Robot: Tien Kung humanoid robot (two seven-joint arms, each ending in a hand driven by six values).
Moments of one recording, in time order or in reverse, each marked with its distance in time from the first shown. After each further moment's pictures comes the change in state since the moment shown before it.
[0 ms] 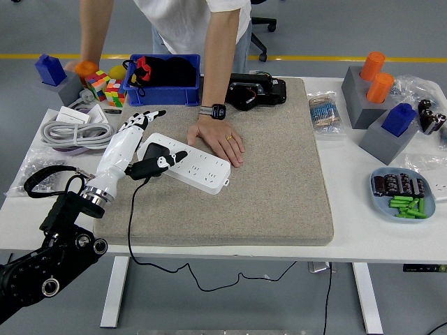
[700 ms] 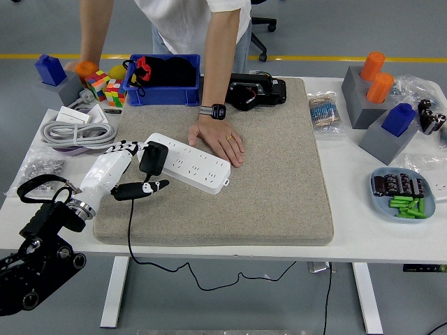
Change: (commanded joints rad) left arm 0.012 0.067 0.043 0.036 0.120 -0.082 0.110; right arm 0.006 -0.003 -0.007 0.001 0.007 0.000 0.002
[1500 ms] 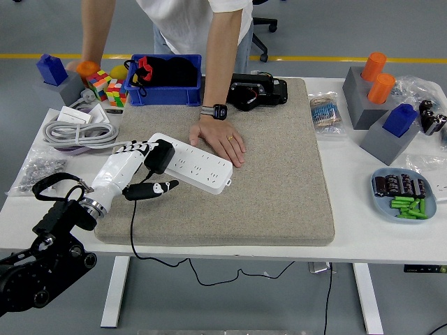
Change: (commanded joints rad) left arm -0.046 -0.041 0.055 0.028 0.016 -0.013 0.025; right arm -0.005 0.000 -0.006 -0.001 0.002 -0.001 0.001
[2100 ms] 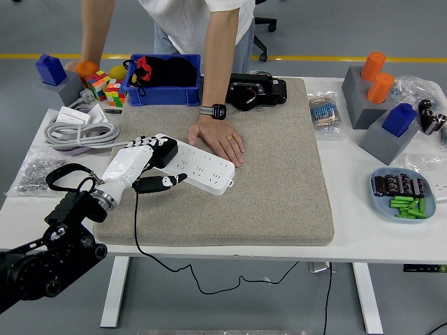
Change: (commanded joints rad) left arm -0.056 -0.032 0.012 0.037 -0.014 -0.003 0.026; right arm -0.001 0.000 0.000 0.001 -0.001 -0.001 0.000
